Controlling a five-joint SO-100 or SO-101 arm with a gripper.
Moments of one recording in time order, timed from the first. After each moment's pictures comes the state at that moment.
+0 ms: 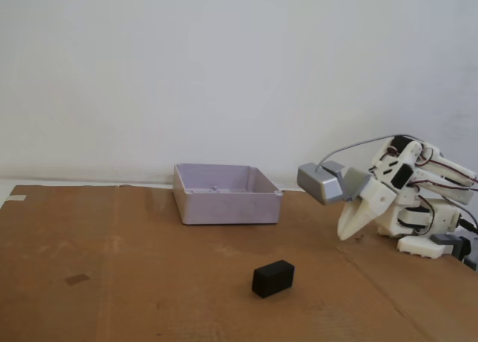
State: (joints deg) arm -4.3 193.1 178.0 75.1 10.6
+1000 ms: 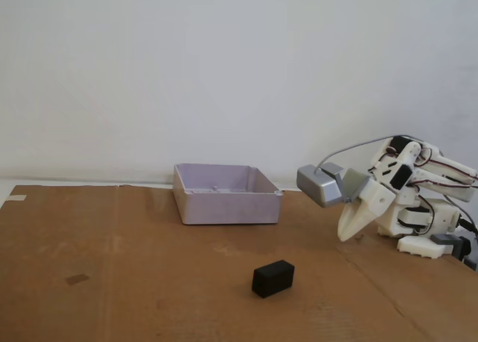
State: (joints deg) arm -4.3 190.6 176.8 72.7 10.7
